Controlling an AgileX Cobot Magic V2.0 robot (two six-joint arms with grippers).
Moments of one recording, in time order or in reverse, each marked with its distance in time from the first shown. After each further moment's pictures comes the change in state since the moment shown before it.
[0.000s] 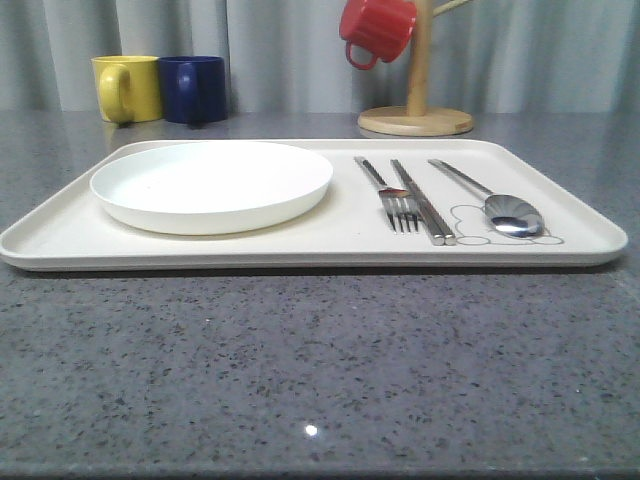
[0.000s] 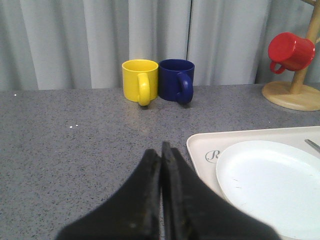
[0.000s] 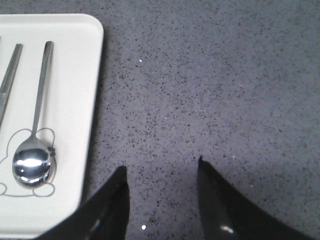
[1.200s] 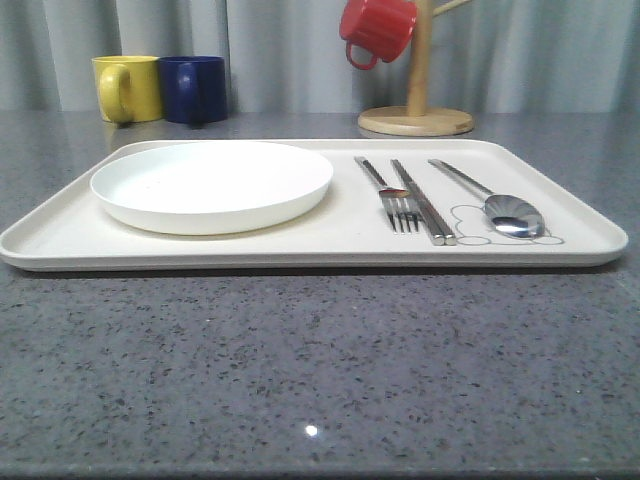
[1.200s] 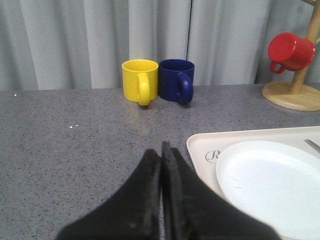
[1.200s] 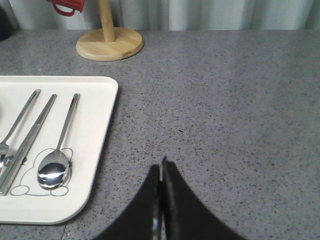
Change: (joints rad) left arm 0.000 0.000 0.000 0.000 0.000 0.000; right arm 0.000 -0.444 0.220 -0.038 -0.099 -0.002
